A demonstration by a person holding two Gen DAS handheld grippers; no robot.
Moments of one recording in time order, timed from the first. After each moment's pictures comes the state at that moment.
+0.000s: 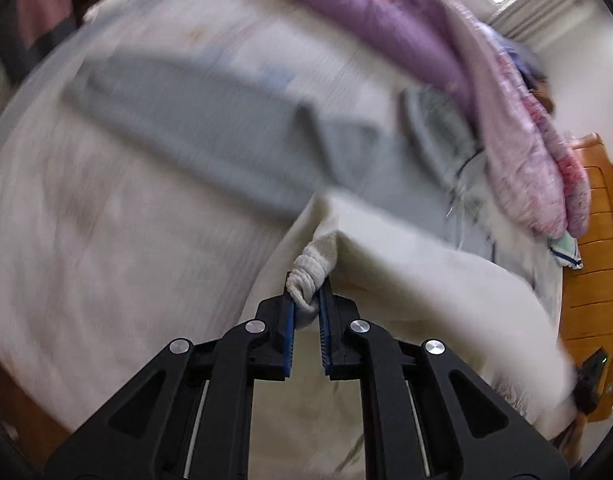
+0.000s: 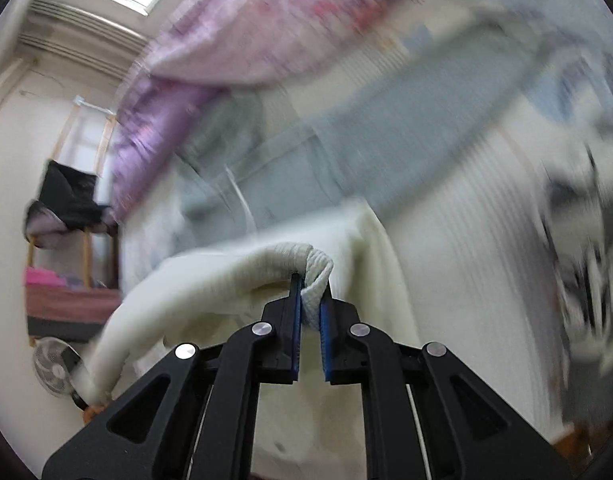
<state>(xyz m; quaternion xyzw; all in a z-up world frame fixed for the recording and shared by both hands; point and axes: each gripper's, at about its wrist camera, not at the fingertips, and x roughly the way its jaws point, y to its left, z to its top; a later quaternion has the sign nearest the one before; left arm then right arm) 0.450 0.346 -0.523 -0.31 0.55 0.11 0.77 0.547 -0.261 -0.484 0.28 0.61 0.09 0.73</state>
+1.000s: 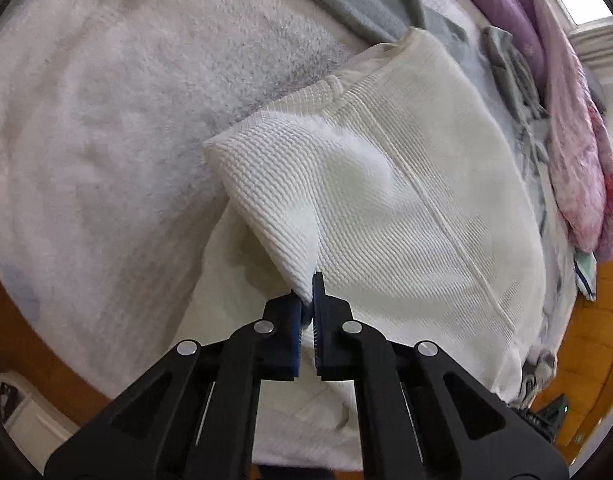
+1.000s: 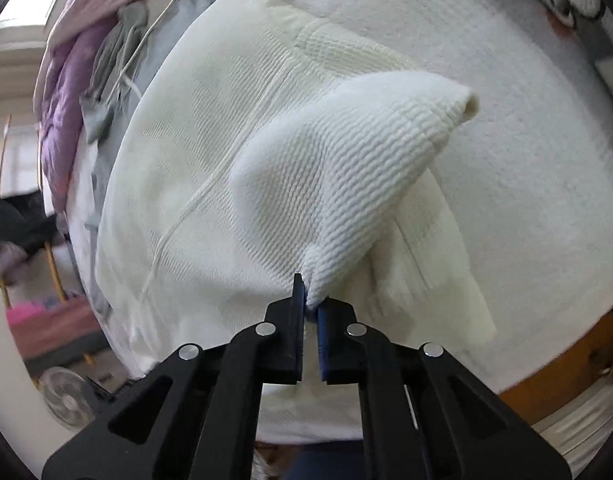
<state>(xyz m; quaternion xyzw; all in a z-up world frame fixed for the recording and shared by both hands) 0.370 0.287 -0.605 -0.38 0.60 0.17 0.68 0.450 -0.187 -0.574 0.34 0.70 0.02 0.63</state>
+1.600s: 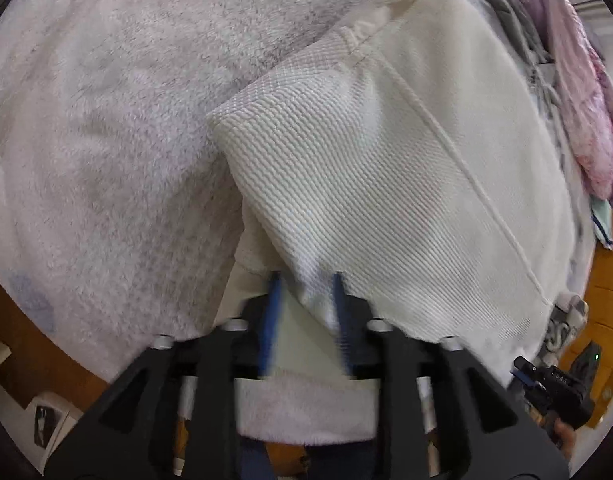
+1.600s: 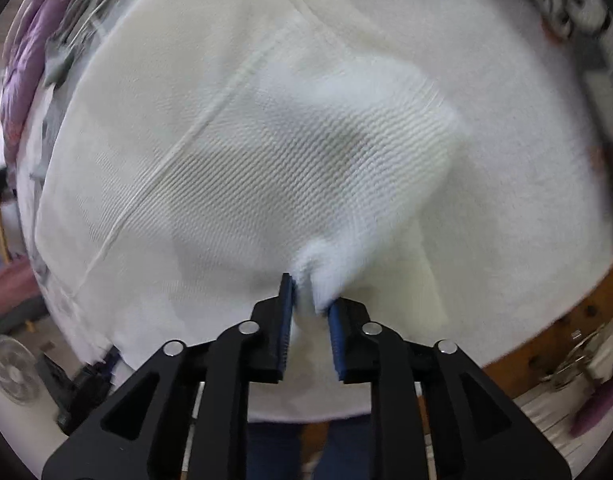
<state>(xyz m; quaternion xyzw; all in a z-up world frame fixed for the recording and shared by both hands) 0.357 0.299 -0.629 -0.34 0.66 0.13 0.66 0.457 -0.156 -0.575 0.17 0.76 -0.01 0.63</state>
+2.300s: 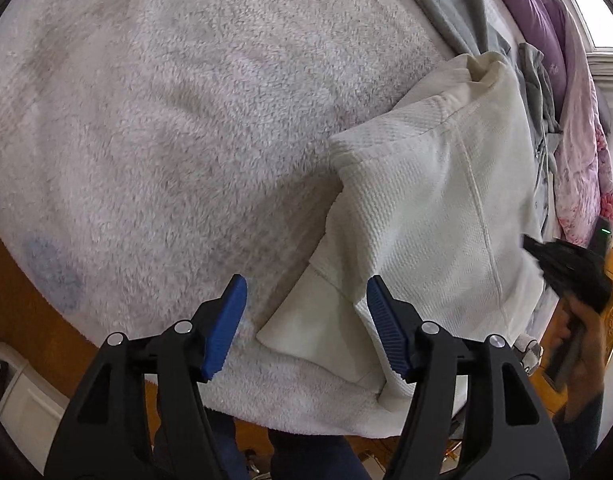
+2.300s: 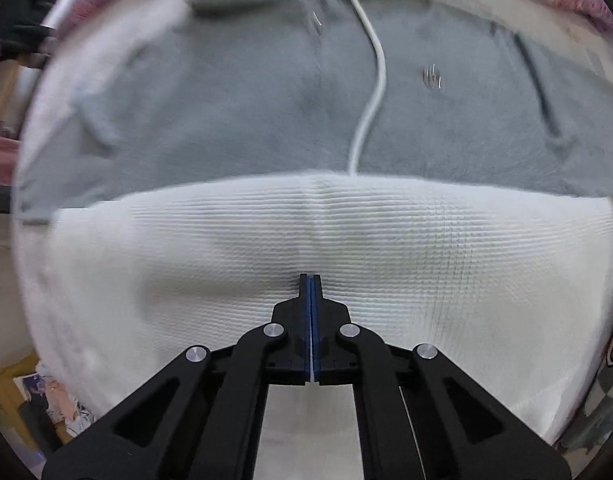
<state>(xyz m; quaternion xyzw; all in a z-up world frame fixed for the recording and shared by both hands) 0.302 0.359 -0.633 -0.44 0.62 0.16 0.63 0.623 0.050 -0.617 0.03 0.72 0.13 0.68</state>
